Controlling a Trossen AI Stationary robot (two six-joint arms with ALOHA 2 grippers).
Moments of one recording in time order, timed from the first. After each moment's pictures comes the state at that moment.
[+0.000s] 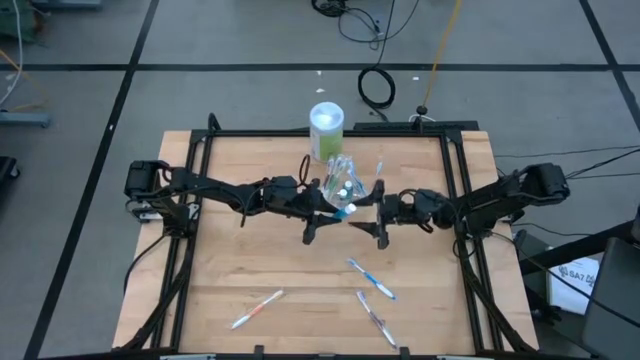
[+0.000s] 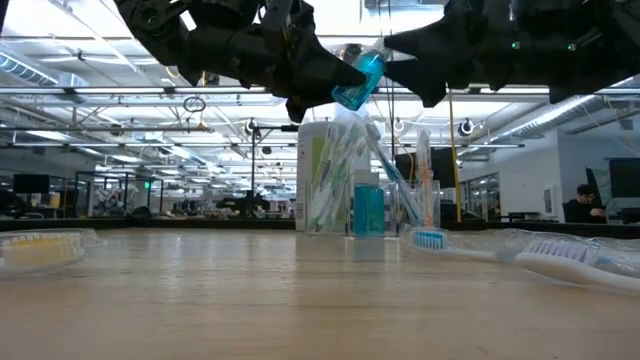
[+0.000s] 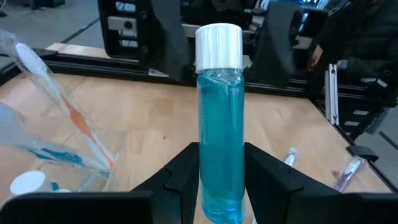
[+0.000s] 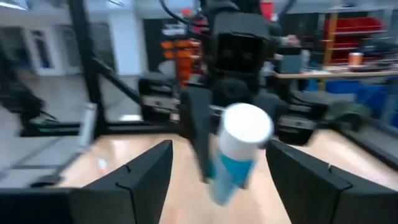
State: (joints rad) left arm 0.05 1.66 0.87 0.55 0.19 -0.10; right arm 0.05 1.36 0.38 1.06 0.02 0.04
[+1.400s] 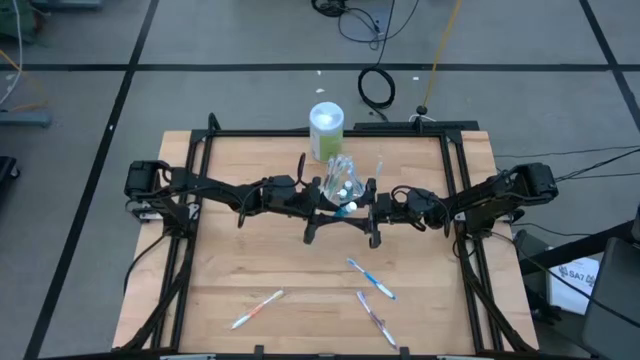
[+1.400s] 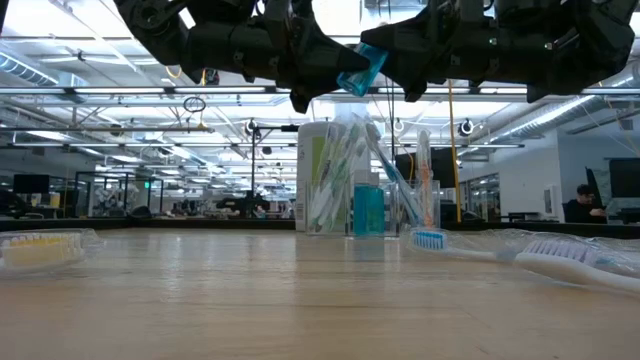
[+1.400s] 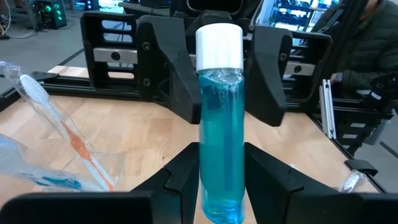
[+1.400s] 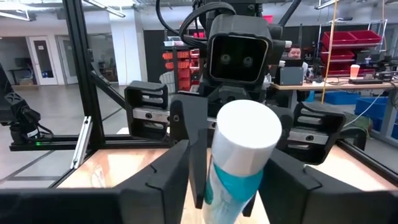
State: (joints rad) left arm 0.05 1.66 0.87 0.62 0.19 -0.08; right arm 0.04 1.46 0.46 1.14 0.00 0.04
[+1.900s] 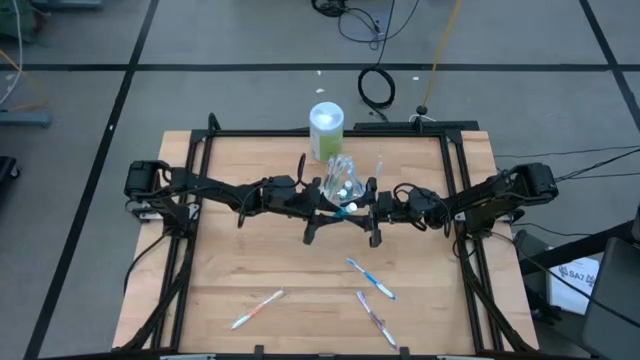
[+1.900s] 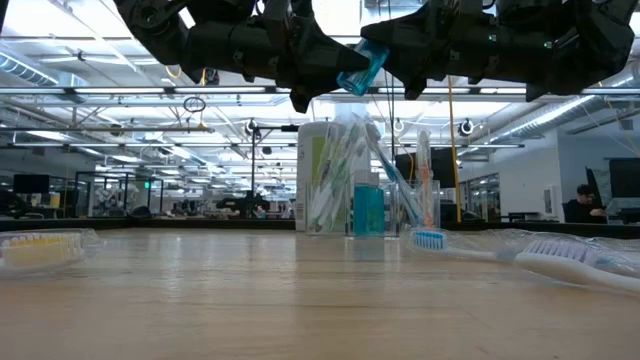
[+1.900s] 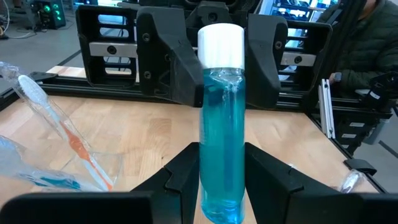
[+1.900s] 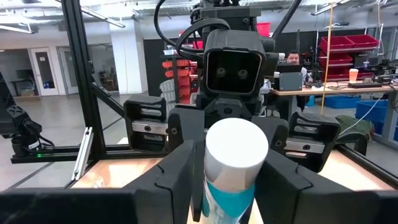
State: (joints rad) left arm 0.05 1.66 0.87 0.62 0.19 -0.08; right arm 0.04 1.46 0.46 1.18 0.00 0.06
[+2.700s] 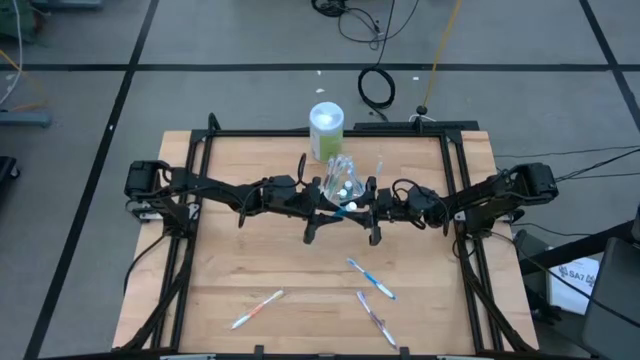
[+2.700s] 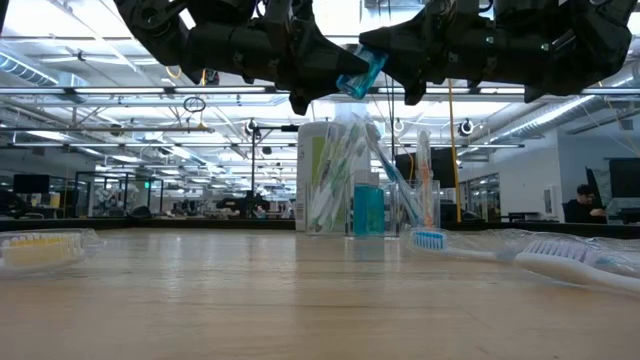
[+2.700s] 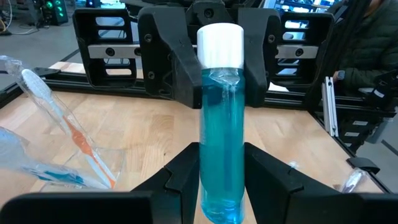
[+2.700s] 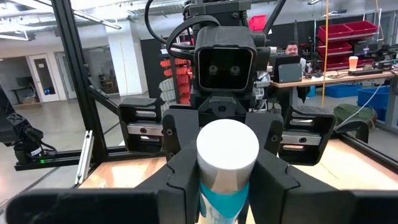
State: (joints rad) left arm 0.05 1.66 0.87 0.61 0.19 -0.08; right arm 0.02 1.46 0.46 1.16 0.00 0.12
